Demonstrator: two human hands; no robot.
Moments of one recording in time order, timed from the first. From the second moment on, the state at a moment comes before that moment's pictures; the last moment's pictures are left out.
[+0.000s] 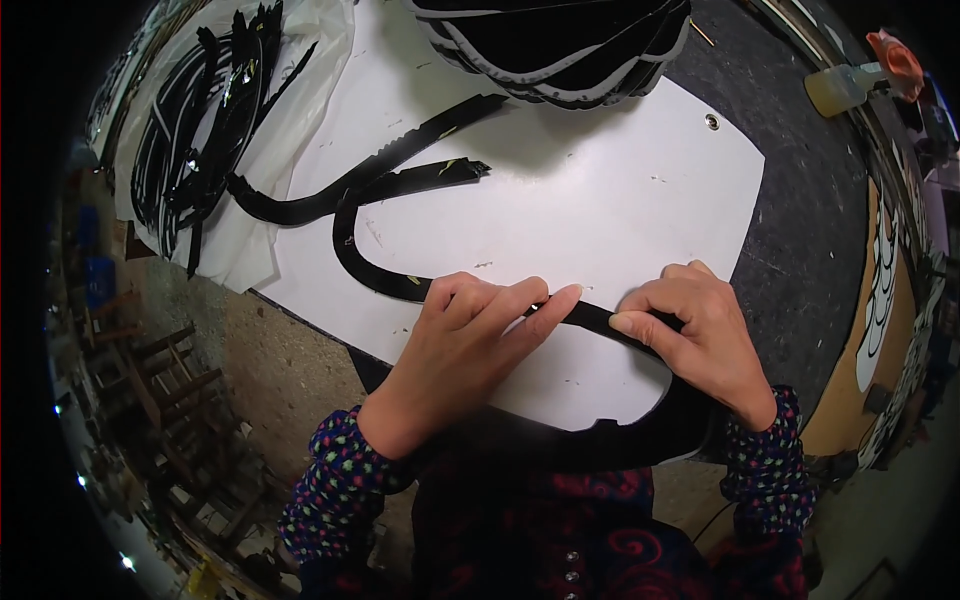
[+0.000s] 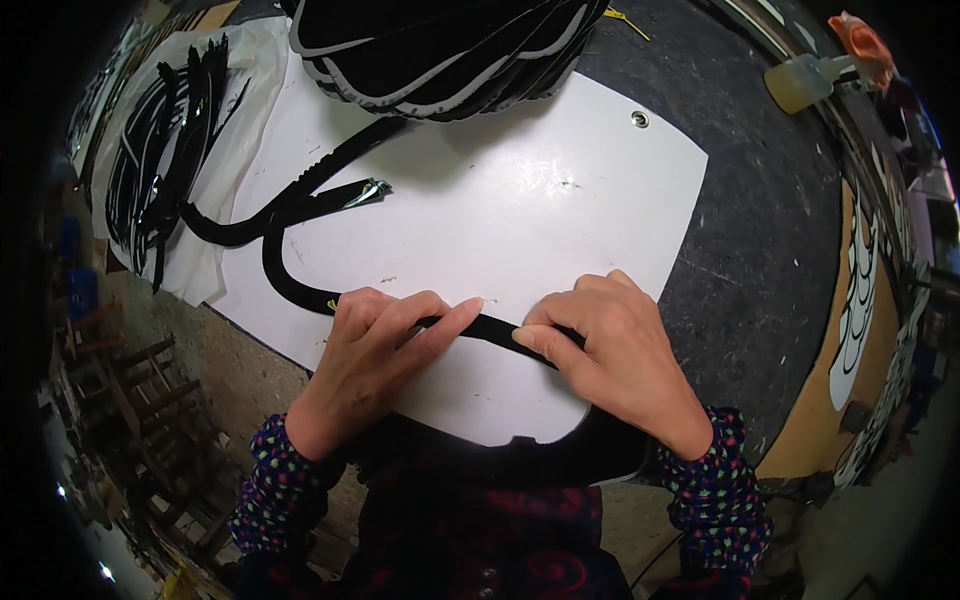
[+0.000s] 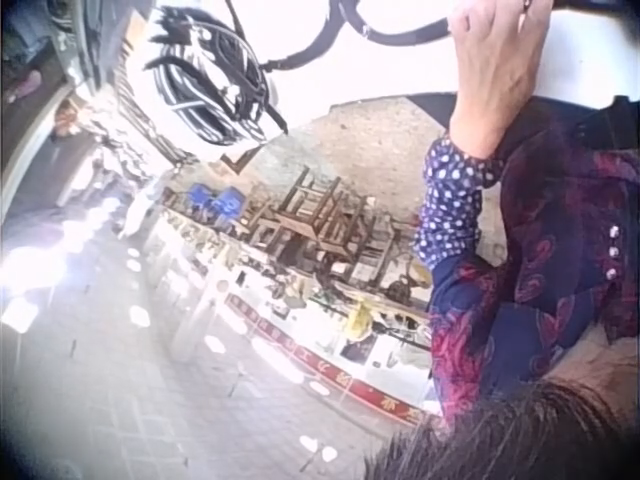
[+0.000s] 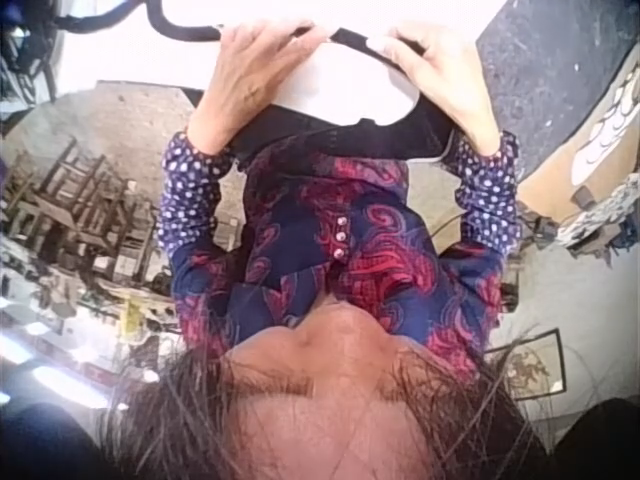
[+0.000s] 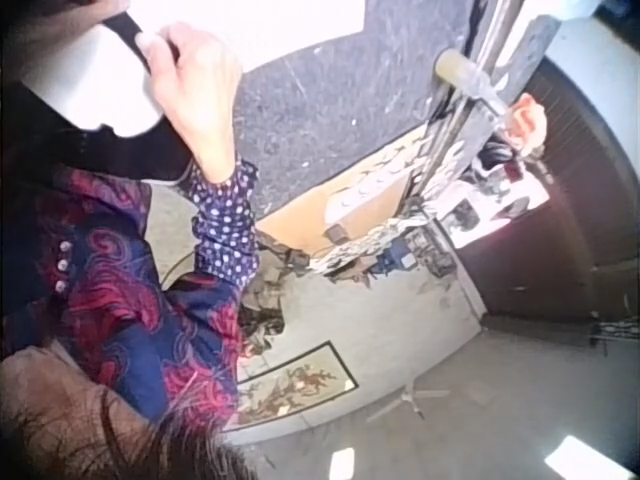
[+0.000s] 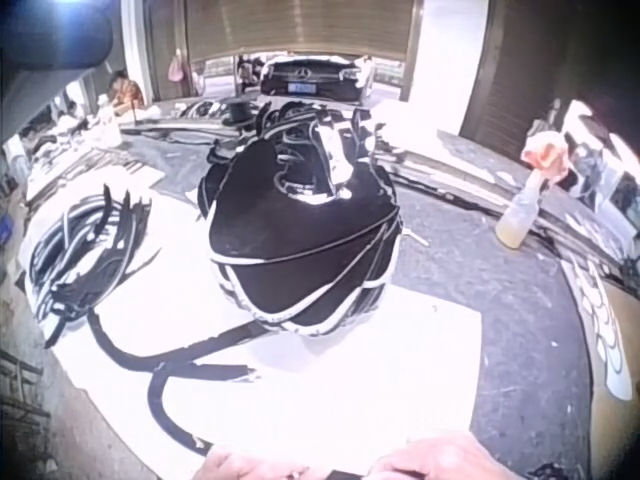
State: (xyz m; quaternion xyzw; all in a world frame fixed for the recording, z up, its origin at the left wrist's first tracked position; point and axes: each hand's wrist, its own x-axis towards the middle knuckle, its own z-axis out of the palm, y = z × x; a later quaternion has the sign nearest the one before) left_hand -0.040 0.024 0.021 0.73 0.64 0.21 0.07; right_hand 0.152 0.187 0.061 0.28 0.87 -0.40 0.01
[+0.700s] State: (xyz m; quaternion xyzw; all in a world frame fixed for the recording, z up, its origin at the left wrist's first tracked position) left_hand -0.029 0.022 0.023 0.77 0.62 0.12 -0.06; right_hand 0.150 0.184 0.063 0.27 0.89 -0.37 -0.01
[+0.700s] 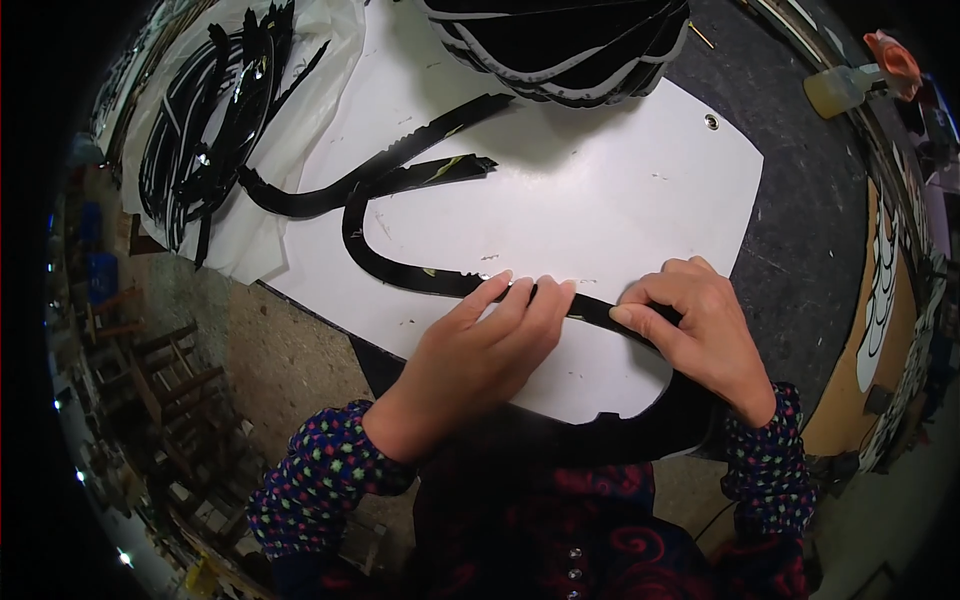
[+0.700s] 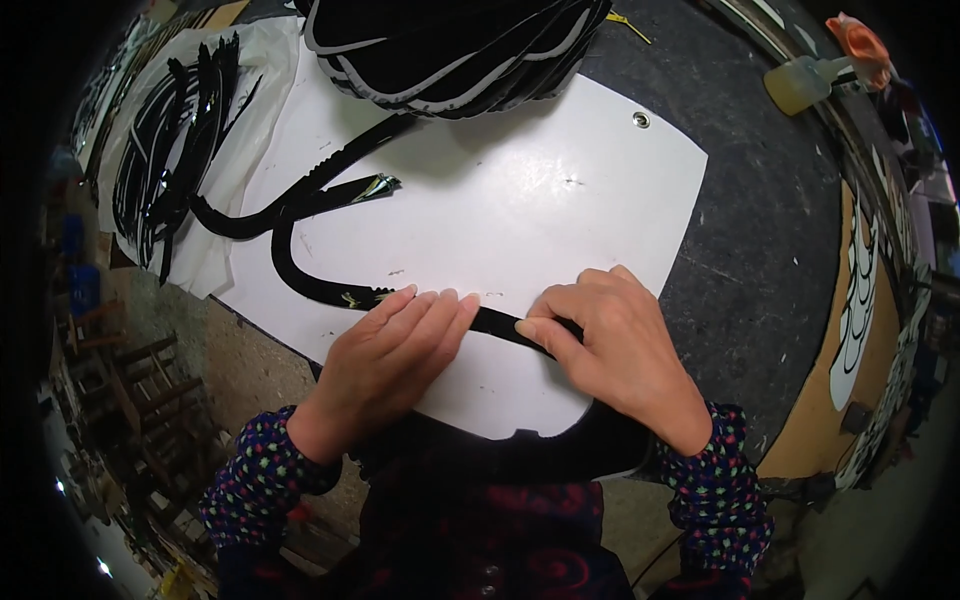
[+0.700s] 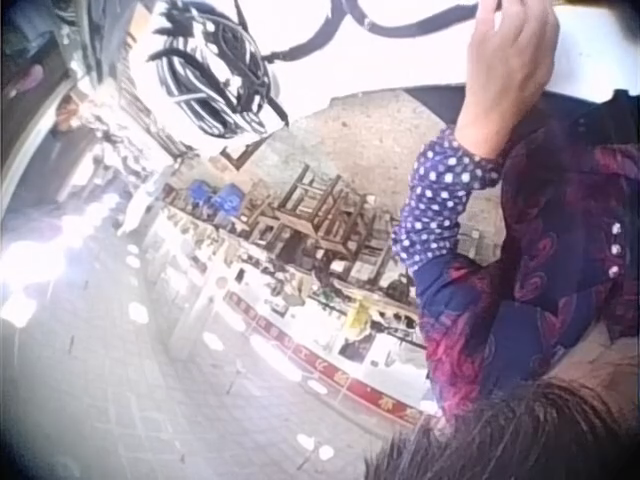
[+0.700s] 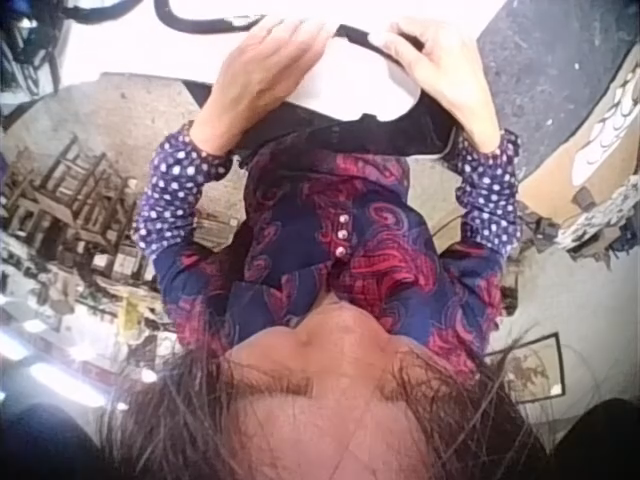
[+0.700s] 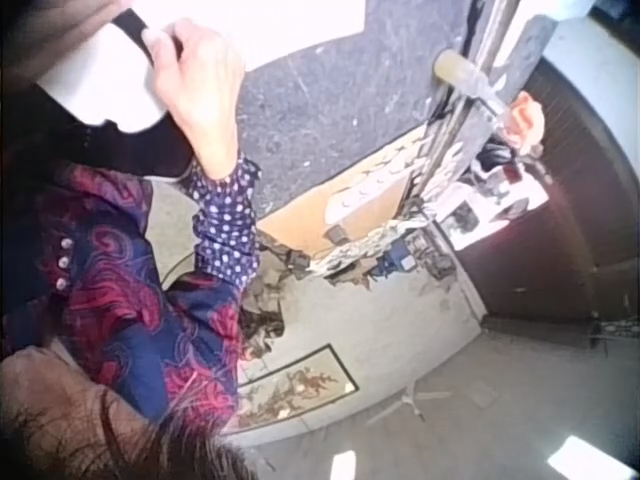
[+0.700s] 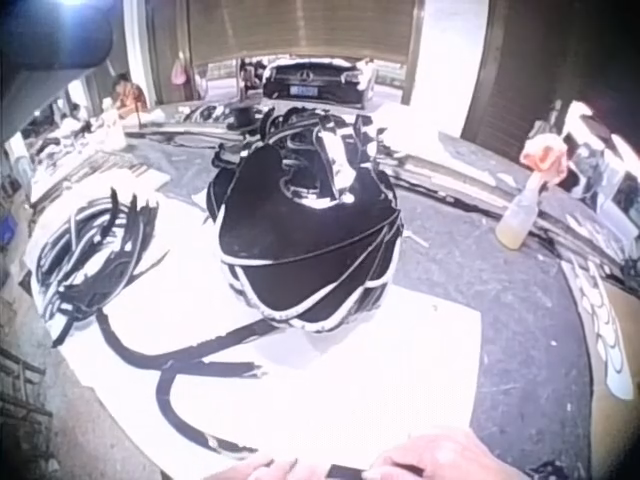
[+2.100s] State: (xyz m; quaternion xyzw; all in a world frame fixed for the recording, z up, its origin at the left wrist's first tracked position) left_hand -0.025 0.021 0.022 0.76 0.63 0.18 -0.01; right_hand 0.148 0.182 0.066 0.28 0.90 -0.34 0.02
